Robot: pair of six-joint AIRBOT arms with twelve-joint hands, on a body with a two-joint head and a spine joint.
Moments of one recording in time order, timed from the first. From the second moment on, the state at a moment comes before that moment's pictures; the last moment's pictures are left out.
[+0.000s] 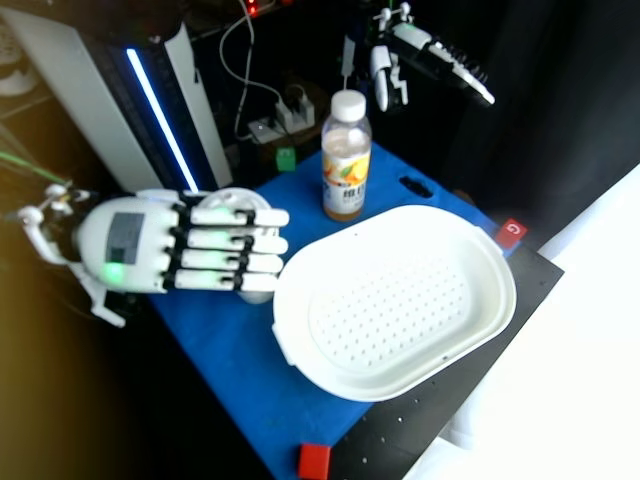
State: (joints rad) left arm 1.39 -0.83 0.86 -0.53 -1.60 0.81; right arm -0.98 -0.93 1.01 -0.02 1.03 -0.63
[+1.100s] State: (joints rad) left arm 1.32 -0.81 0.88 -0.47 -1.60 0.82; right arm -1.02 -0.79 0.95 0.13 1.40 -0.73
